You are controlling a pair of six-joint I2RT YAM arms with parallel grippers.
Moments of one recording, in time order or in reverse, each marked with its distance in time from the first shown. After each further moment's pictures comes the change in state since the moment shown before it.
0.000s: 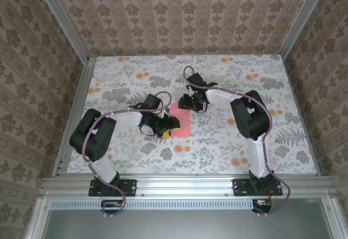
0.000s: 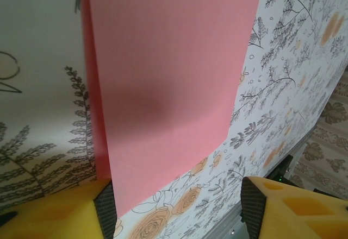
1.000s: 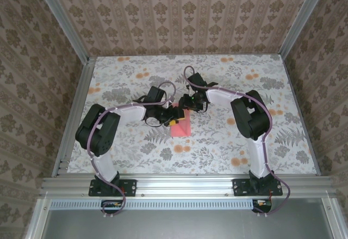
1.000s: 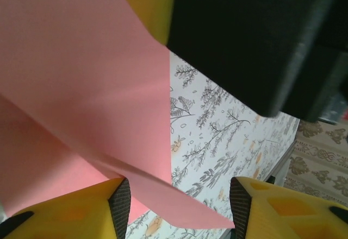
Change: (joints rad) left arm -0.001 0.084 0.126 0.122 -0.011 0.002; right arm -0.002 0.000 0.000 0.000 -0.016 0.000
